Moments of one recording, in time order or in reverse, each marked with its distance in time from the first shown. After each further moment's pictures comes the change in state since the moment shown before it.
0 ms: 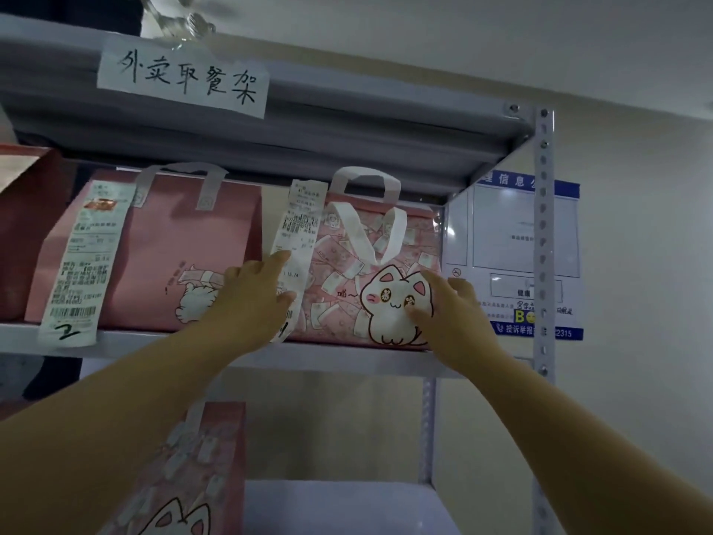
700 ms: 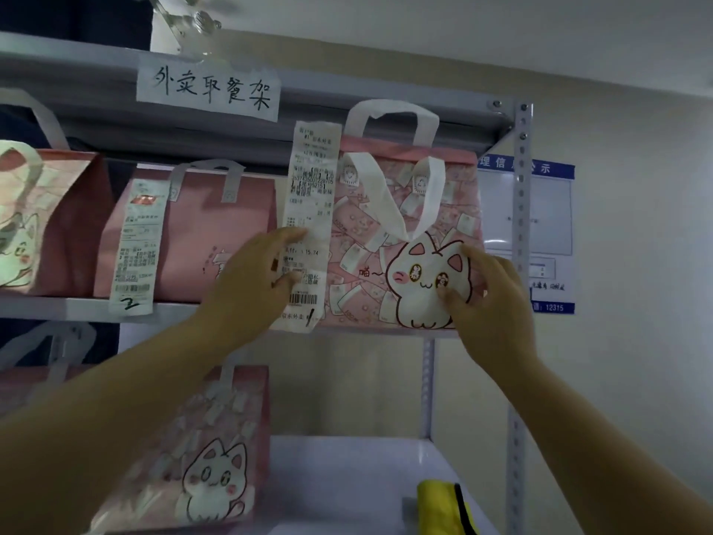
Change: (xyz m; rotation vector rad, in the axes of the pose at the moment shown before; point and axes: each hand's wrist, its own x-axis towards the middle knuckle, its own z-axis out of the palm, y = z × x) left_hand -0.076 0.018 -0.056 -0.288 0.208 0.274; right_hand -0.096 -0.034 -0.066 0.196 0.393 -0.107
